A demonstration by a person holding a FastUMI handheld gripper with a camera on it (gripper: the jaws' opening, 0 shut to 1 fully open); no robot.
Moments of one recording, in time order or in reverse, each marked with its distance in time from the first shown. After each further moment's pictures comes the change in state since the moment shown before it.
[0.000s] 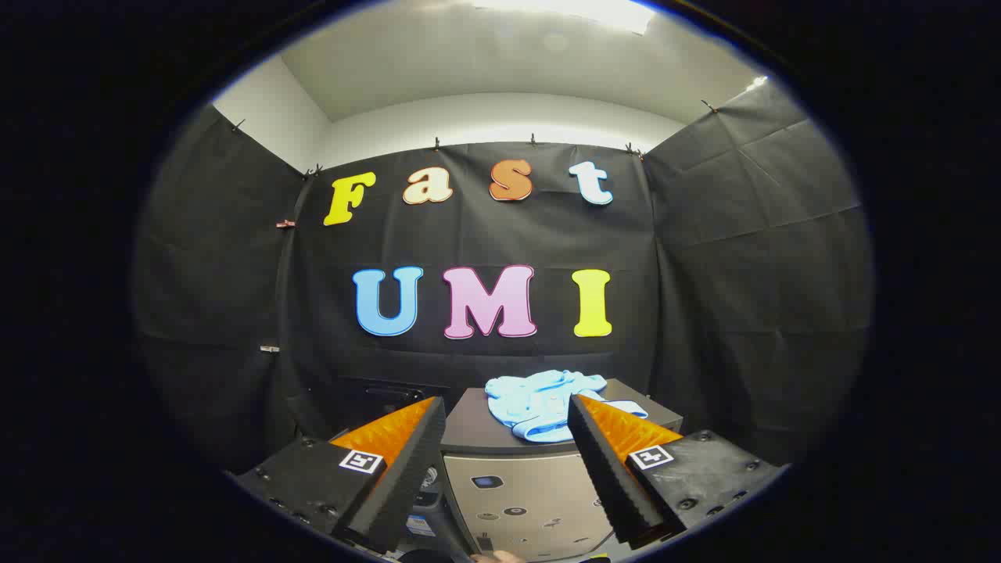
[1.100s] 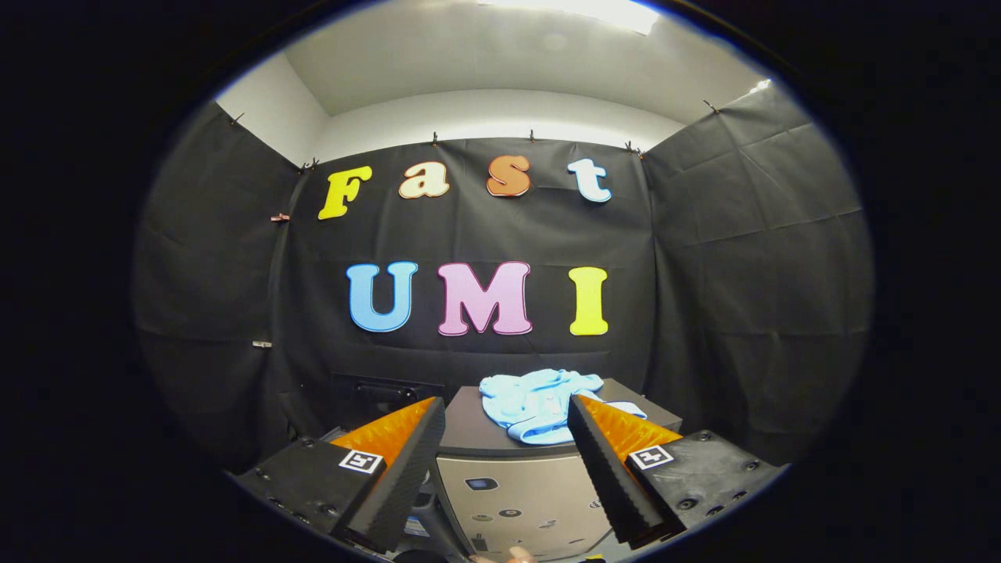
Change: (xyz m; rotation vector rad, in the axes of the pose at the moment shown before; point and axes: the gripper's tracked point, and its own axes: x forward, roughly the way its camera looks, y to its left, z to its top) arm 0.022 -0.003 -0.001 -0.017 0.013 -0.019
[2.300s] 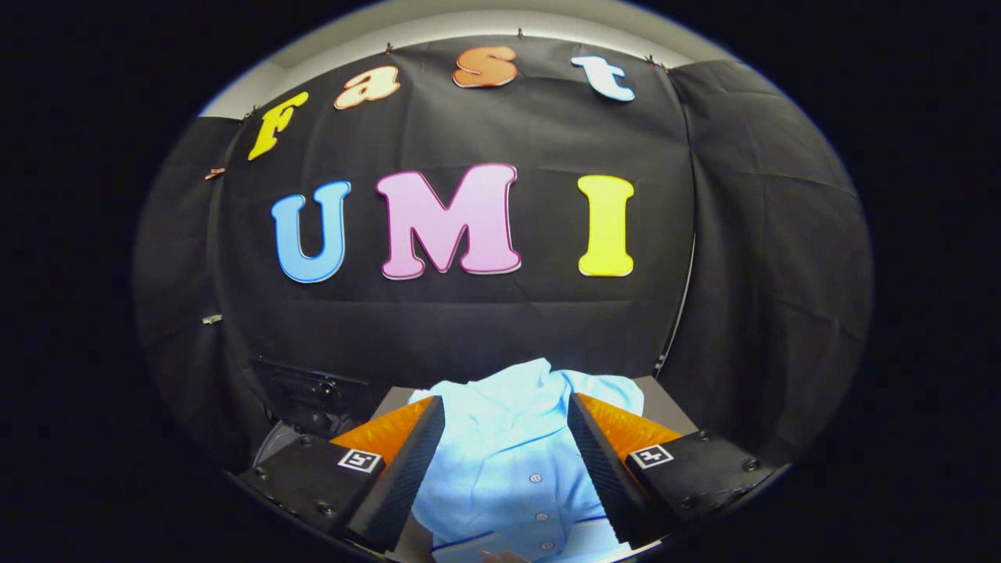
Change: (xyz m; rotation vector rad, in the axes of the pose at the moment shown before) arm 0.317 -0.072 -0.089 0.011 0.434 -0.057
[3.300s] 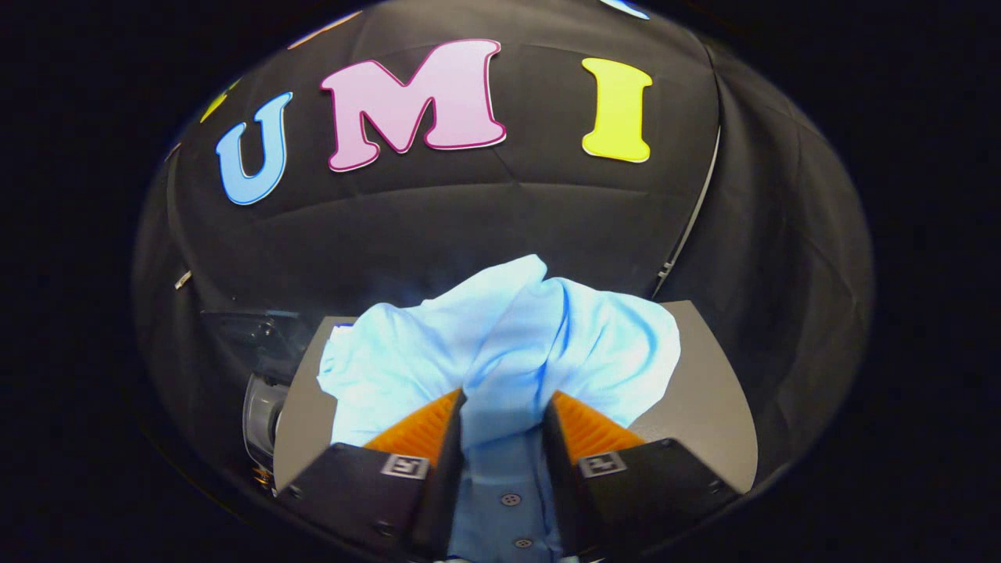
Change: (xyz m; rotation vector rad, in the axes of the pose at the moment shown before) arm 0.064 -0.012 -0.073 -0.017 0.408 -0.023
